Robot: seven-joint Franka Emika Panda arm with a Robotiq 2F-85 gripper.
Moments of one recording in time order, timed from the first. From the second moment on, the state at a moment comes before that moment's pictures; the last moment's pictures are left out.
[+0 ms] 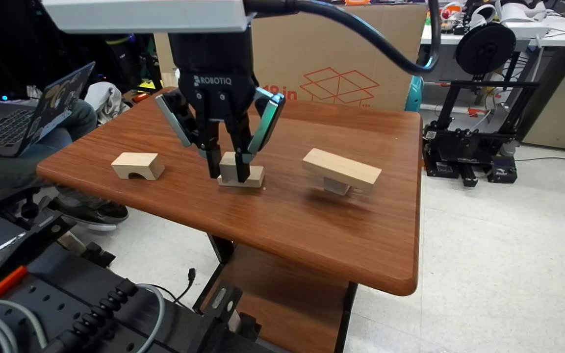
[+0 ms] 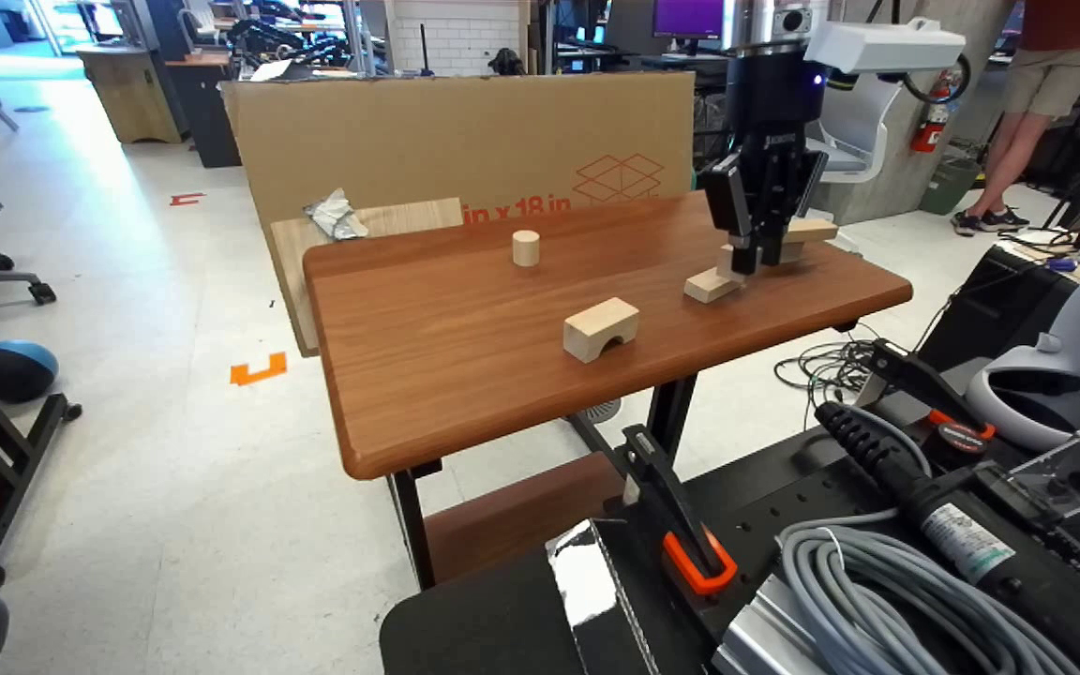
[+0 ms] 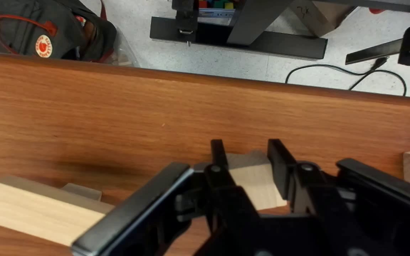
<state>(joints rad) -0.07 0.33 -0.03 -2.28 -0.10 2.42 -0.20</state>
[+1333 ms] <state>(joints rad) -0.04 0.37 -0.03 -2.24 -0.16 2.42 -0.19</state>
